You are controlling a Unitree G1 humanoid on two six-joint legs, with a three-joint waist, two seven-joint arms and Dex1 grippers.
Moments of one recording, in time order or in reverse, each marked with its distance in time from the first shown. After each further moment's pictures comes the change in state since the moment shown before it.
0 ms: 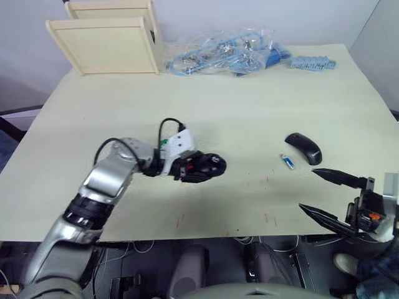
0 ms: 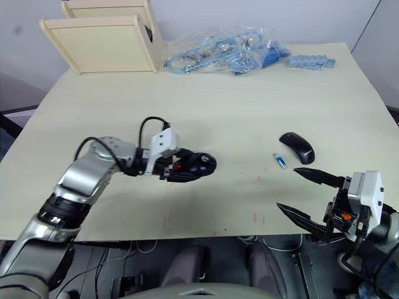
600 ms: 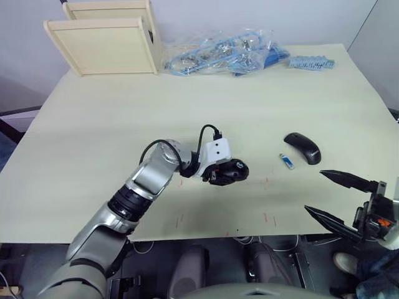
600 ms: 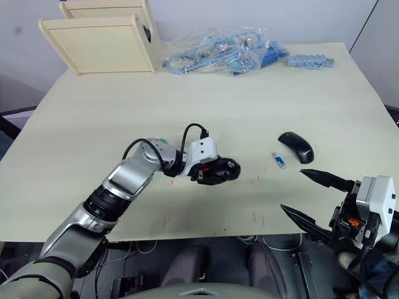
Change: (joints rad) left arm -0.049 -0.147 -0.154 0.078 0.188 -0.011 0.092; right arm 0.071 0.002 -0.051 -0.049 0.021 0.003 -0.074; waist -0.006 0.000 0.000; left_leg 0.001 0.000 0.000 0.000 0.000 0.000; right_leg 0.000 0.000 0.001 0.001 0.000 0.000
